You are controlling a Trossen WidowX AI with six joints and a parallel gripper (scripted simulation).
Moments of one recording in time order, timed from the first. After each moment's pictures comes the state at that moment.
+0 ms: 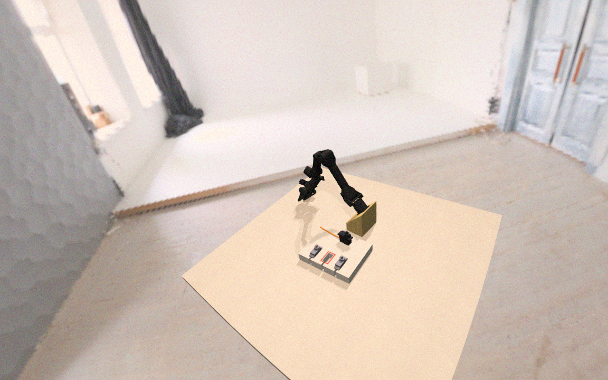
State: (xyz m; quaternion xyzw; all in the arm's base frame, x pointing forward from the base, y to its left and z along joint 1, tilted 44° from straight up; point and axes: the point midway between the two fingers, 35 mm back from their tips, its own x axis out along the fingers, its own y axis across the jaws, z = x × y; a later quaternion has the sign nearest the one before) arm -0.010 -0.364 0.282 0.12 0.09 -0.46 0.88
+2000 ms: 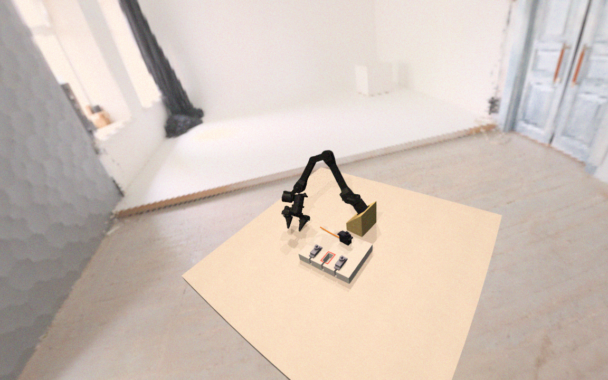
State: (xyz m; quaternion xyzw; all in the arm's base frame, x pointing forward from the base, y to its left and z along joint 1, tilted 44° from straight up) arm 0.232 -0.277 0.178 0.47 0.22 -0.34 0.79
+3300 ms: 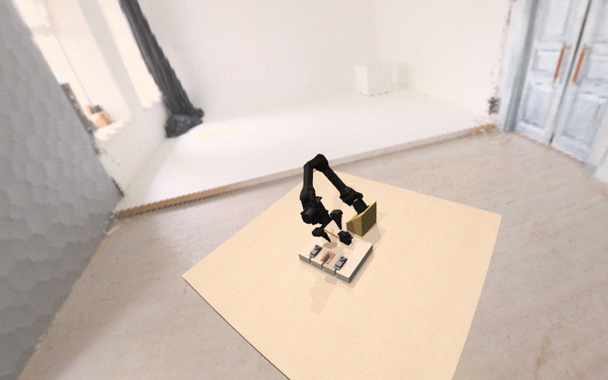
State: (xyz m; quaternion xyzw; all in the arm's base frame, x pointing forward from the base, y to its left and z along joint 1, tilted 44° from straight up) arm 0.240 -0.027 0.037 0.44 0.40 -0.63 0.51
